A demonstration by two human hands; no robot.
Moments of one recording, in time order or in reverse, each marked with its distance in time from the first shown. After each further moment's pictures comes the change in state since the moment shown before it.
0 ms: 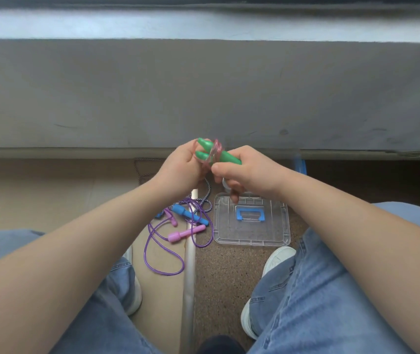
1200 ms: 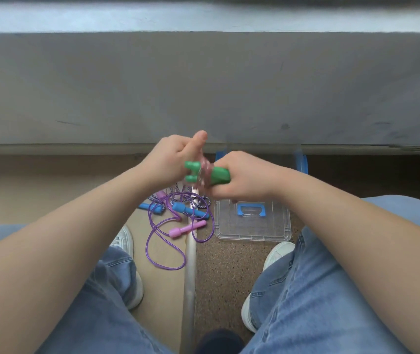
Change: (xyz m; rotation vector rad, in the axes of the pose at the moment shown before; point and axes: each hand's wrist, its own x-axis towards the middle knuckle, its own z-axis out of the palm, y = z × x) left_hand 0.008 -0.001 -0.023 0.363 -0.007 0.089; right_hand -0.001 -0.002 0.005 -0.691 -0.070 -0.125
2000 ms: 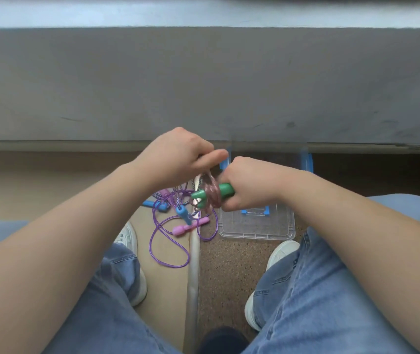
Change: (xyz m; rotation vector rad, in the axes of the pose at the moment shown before) left_hand 0.002 0.002 -0.010 0.622 0.017 0.418; right_hand 0.001 -0.006 0.006 -0.419 -0.118 -0.042
